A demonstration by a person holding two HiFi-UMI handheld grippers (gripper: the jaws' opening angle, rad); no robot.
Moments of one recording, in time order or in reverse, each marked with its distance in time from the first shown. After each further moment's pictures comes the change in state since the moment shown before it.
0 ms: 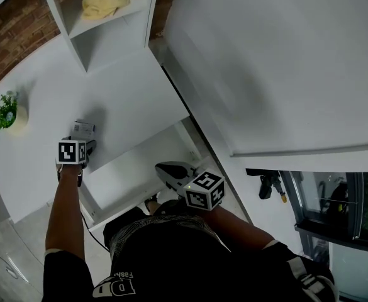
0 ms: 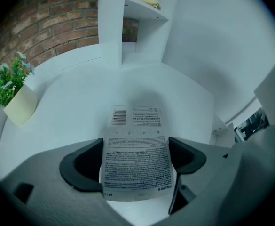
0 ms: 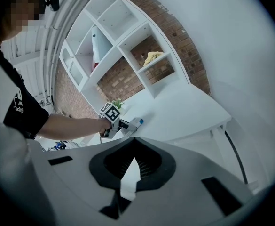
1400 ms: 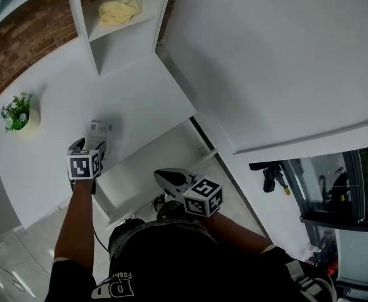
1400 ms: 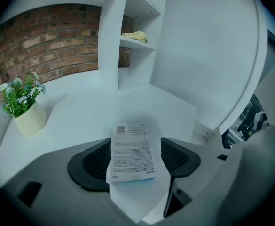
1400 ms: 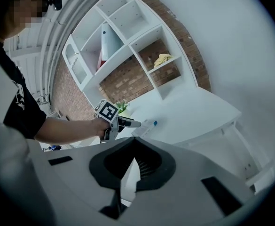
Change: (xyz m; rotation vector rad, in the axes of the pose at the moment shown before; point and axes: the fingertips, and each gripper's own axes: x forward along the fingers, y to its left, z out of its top) left arm -0.071 -0.013 0.008 0.065 -0.224 -0.059; right arm 0.025 0.082 -0.011 -0.025 -0.057 -0.048
